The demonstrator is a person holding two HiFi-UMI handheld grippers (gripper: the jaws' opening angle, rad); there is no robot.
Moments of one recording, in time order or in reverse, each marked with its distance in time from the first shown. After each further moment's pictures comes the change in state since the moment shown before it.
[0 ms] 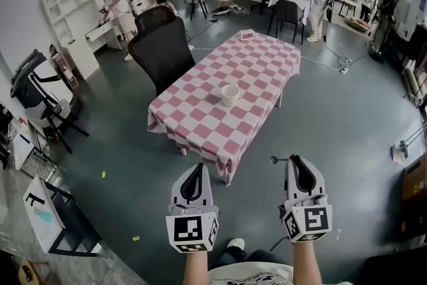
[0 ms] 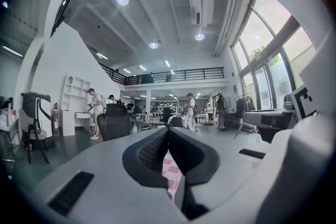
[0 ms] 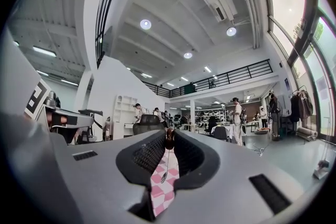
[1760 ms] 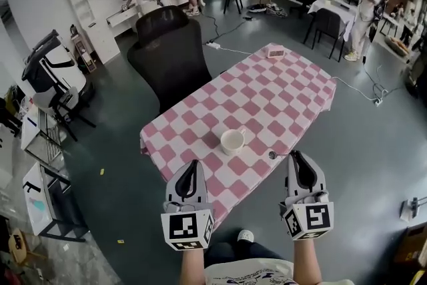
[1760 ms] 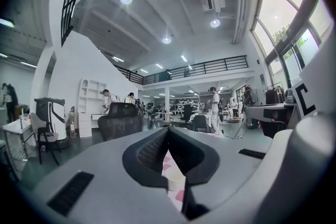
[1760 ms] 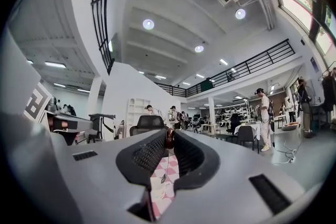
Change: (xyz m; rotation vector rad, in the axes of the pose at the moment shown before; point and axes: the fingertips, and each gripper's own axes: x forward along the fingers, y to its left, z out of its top) left arm 0.369 0.045 0.008 0.004 0.027 0.244; right arm 0.389 -0.160 -0.021 0.026 -0.013 0.247
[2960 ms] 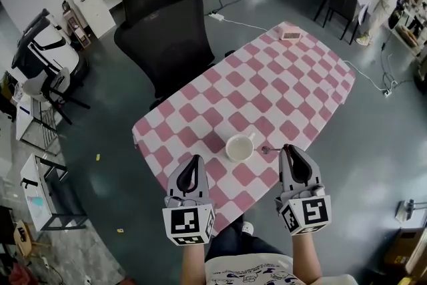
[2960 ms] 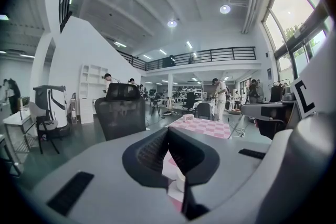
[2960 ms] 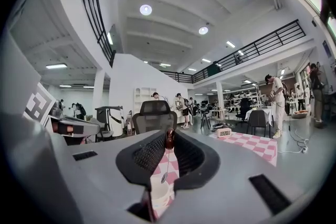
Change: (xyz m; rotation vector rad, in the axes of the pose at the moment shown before) left arm 0.154 0.057 -0.073 -0.045 0.156 0.019; right arm 0.170 -0.006 -0.086 0.046 0.147 0.100
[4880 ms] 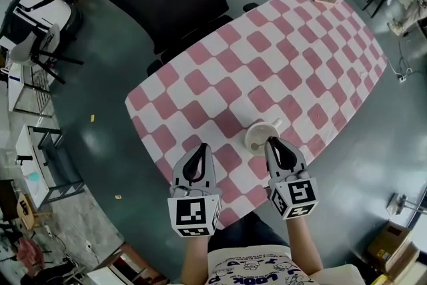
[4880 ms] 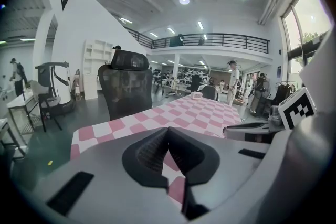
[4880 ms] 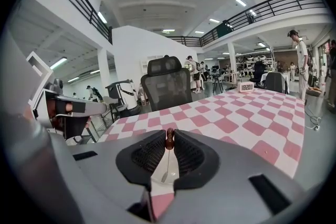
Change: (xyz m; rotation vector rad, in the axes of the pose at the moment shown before) left arm 0.098 0.071 -0.118 -0.103 0.238 0.015; right arm 0.137 0.046 -0.186 0.085 0.395 0.134
